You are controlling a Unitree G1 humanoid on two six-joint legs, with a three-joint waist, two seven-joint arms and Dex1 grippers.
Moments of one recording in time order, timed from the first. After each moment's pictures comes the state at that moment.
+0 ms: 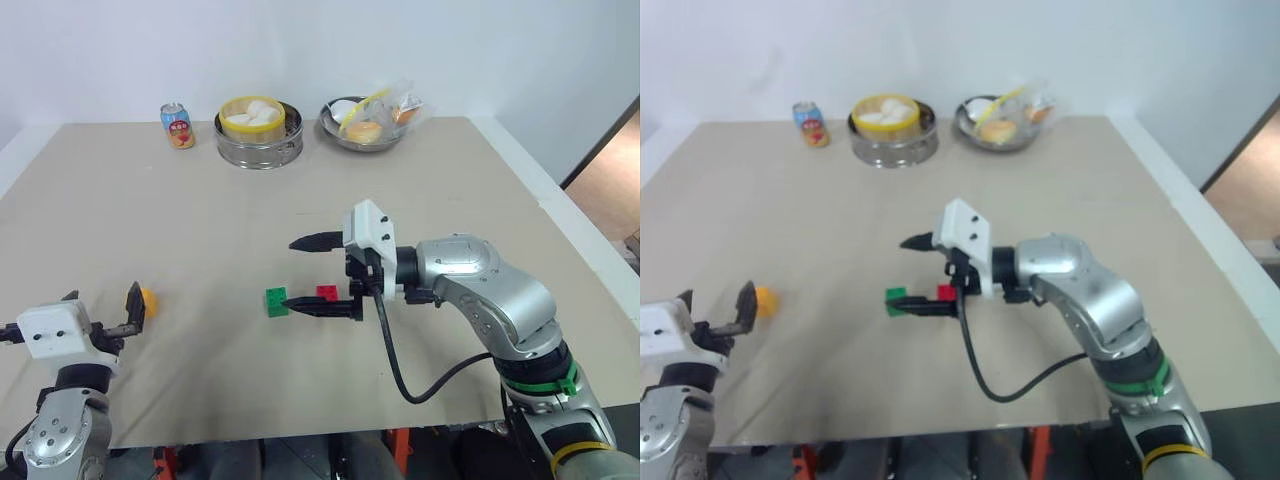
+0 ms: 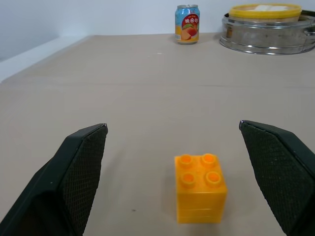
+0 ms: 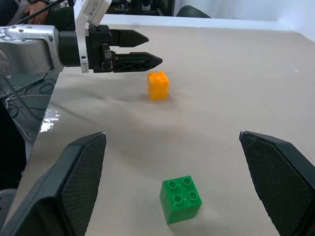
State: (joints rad) left arm 0.28 0.13 0.42 -0.60 -0.28 0.28 -0.11; right arm -0.67 -0.54 0.26 -0.43 0.49 0.72 0.94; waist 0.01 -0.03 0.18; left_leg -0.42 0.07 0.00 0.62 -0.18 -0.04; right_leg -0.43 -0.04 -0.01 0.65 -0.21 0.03
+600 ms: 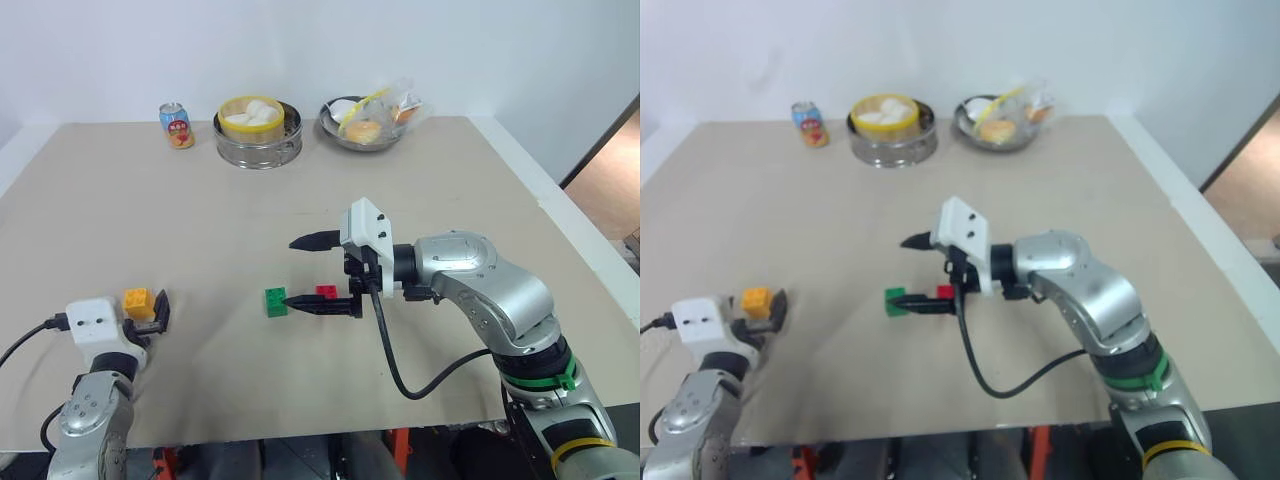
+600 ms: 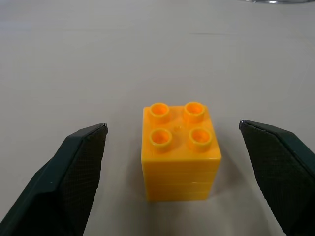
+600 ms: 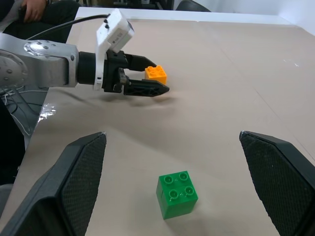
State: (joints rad) left arm 0.18 0.17 0.36 -0.41 -0.26 0.35 -0.10; right arm -0.68 -0.55 0.26 -0.42 0.49 0.73 0.93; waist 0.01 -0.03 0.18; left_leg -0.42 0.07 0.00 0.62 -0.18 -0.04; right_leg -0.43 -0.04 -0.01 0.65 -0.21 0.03
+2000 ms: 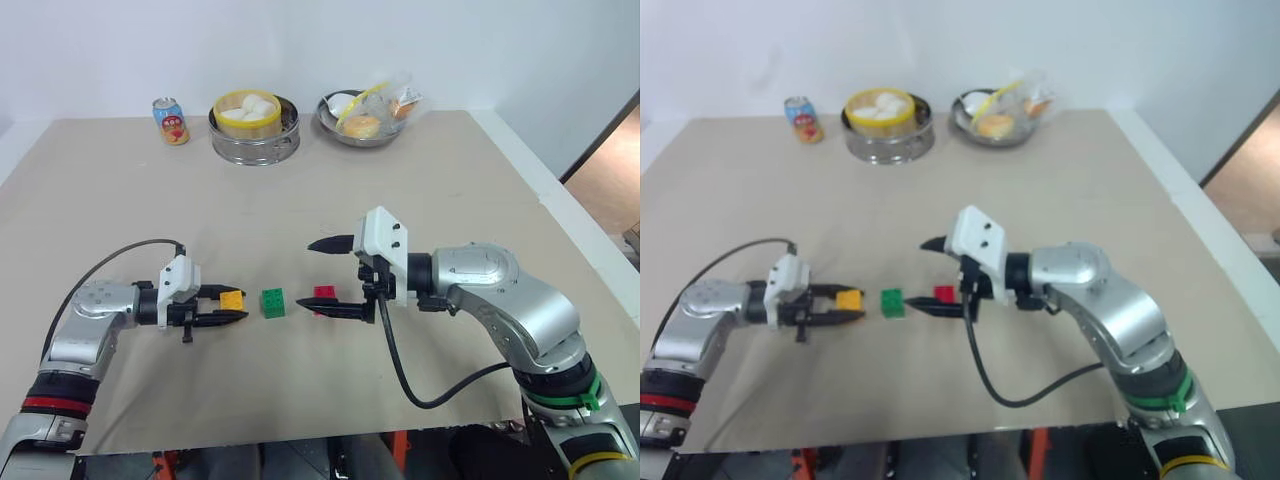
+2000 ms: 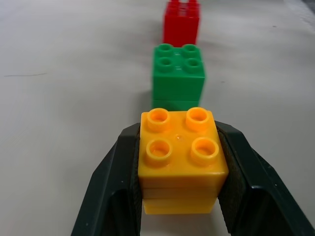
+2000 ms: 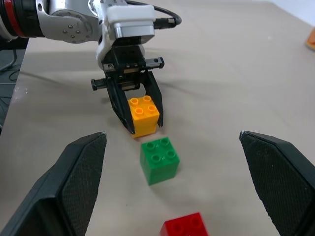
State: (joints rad) left arm -0.34 0.68 -0.03 0.22 -0.37 0.02 -1.38; right arm -0.59 -0.62 0.22 -0.53 0.49 0.78 0.84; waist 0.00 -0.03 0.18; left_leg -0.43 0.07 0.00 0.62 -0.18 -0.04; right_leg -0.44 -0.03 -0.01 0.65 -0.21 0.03
